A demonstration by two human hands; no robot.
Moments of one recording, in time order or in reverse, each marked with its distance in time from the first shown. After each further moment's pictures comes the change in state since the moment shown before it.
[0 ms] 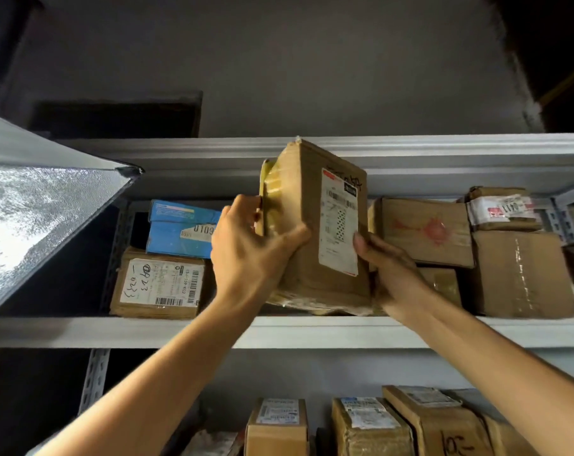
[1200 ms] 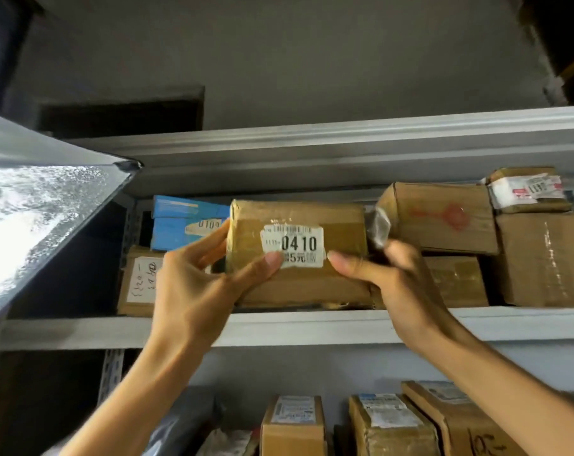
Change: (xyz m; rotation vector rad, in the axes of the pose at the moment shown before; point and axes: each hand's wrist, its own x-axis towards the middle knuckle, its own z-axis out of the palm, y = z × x) left_hand -0.024 -0.031 -0.055 -0.315 -0.247 -0.093; right_hand -0.042 0.010 0.021 -0.416 0.022 -0.226
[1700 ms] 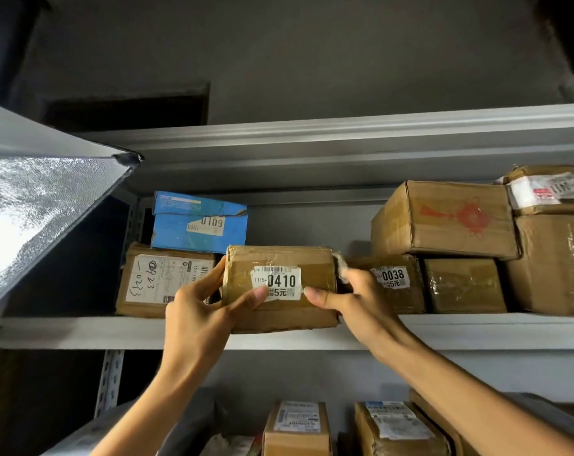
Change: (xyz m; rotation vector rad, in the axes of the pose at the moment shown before) left_hand 0.006 -0.073 -0.010 0.209 0.071 -0.077; right_hand 0.027 0.055 0.038 -0.095 -0.129 0.087
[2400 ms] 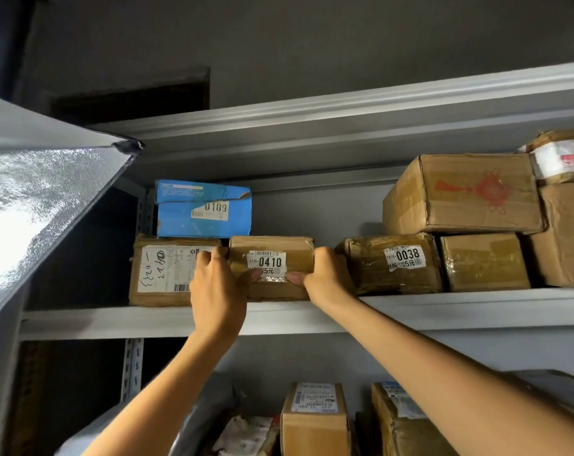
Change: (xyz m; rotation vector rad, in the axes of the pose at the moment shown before) left_hand 0.040 -0.033 0.021 0.653 0.205 0.000; right_hand 0.060 0.028 0.059 -0.471 0.141 0.094
